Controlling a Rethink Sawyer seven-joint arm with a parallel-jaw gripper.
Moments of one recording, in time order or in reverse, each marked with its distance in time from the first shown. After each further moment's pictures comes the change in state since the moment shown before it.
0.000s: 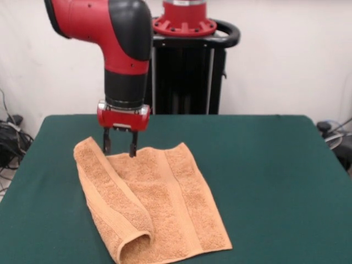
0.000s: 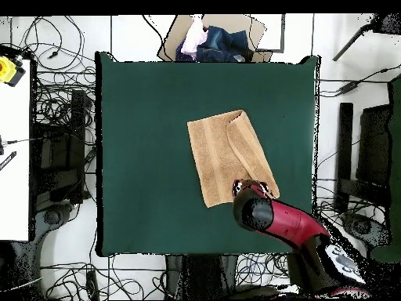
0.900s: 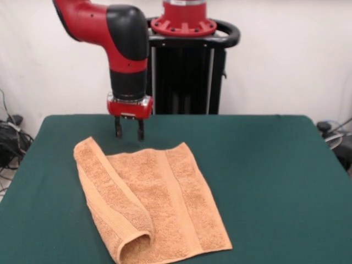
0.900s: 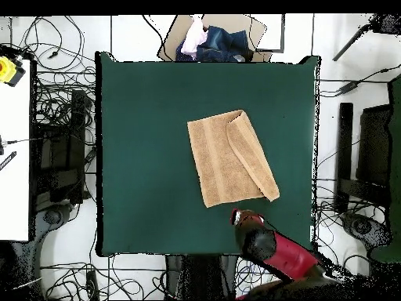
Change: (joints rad) arm -0.158 0.069 0.000 0.189 0.001 -0.120 0.000
